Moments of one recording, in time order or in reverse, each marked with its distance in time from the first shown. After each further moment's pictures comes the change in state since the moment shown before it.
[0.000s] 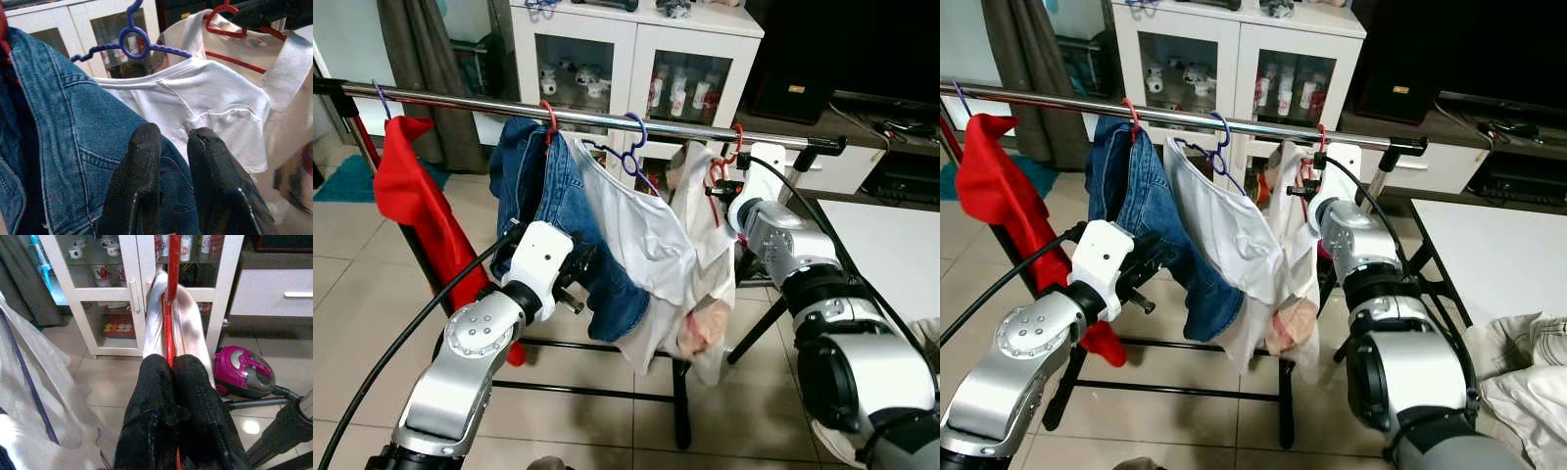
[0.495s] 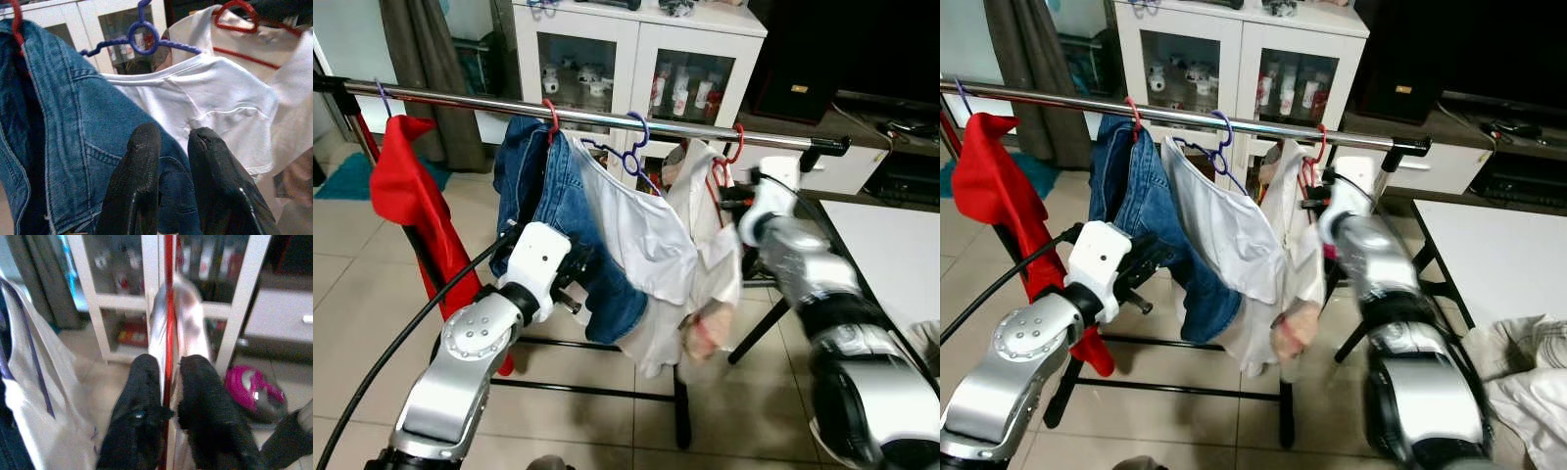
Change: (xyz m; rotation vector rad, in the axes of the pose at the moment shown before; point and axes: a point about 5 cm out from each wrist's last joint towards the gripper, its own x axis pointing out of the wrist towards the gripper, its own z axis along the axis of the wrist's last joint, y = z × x) left arm -0.004 0.004 -0.002 -0.006 0.006 0.034; right arm -0.018 -0.022 -0.006 -0.067 -0.126 0.115
